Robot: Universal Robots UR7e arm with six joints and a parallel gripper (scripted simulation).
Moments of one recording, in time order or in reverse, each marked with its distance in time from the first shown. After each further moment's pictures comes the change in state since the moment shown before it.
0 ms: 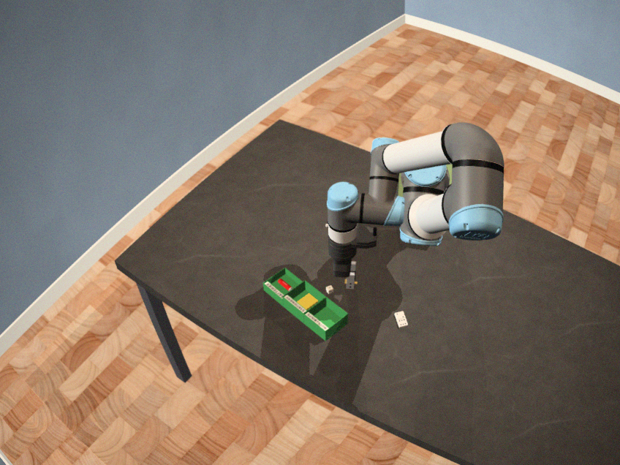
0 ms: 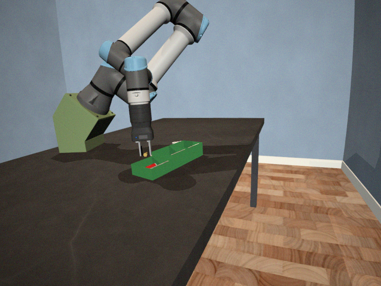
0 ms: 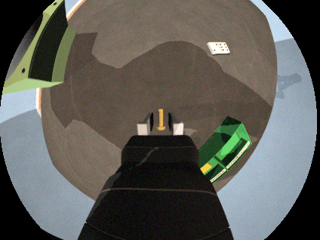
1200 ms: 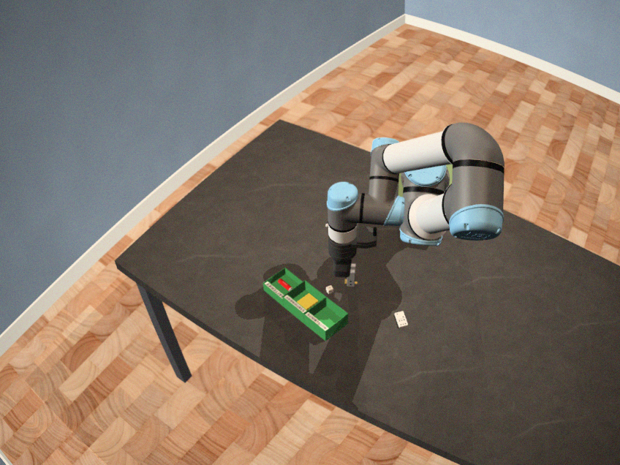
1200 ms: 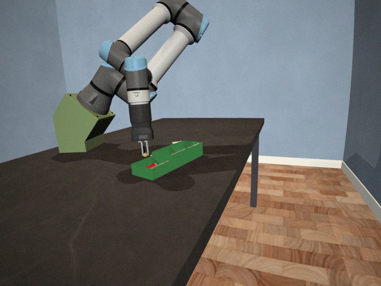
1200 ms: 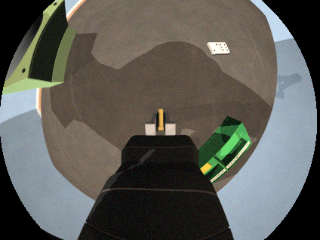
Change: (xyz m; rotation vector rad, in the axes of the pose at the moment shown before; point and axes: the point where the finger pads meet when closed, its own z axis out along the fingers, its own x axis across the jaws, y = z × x) arm 0.000 0.000 0.000 0.000 0.000 0.001
